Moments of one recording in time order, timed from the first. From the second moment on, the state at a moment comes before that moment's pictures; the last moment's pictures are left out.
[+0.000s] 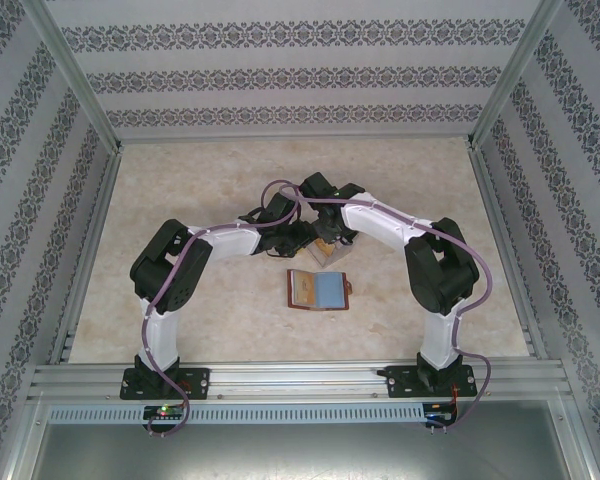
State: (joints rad) left arm -0.59 1.99 1.21 -0.11 0.26 -1.13; right arm 0.60 1.92 1.46 -0.84 0.31 0.10
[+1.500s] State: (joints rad) left arm -0.59 1.93 1.21 -0.12 0.24 -1.08; right arm 0.42 1.48 1.22 -0.70 -0.10 0.42
